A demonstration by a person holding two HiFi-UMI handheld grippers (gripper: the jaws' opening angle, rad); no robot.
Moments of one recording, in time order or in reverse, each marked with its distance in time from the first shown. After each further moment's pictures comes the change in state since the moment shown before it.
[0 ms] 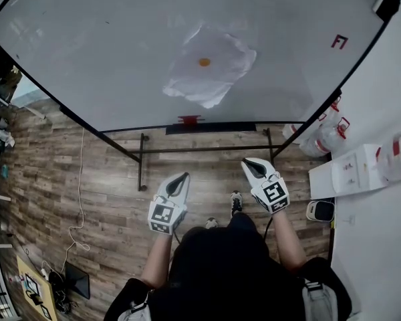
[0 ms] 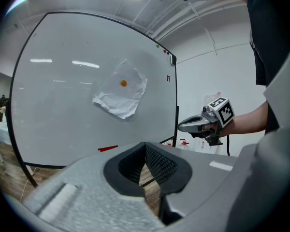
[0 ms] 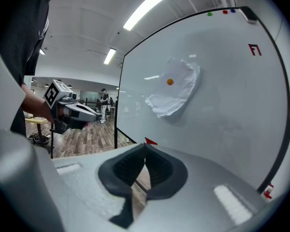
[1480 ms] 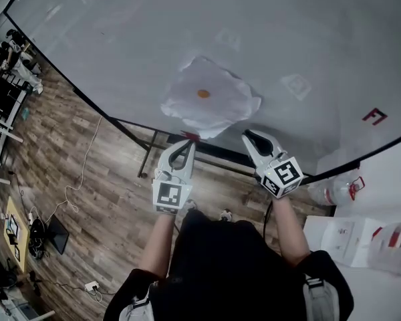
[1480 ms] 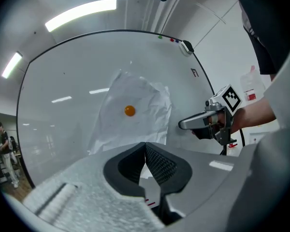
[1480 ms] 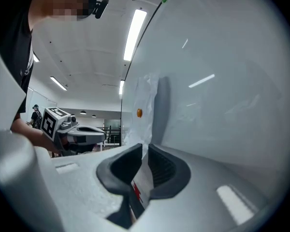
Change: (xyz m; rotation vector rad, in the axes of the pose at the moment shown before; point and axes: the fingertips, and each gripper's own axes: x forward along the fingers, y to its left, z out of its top) left arm 0.164 0.046 0.155 0.215 -0.112 0.412; right arm 0.101 -0.185 0.129 0.094 -0.305 0.337
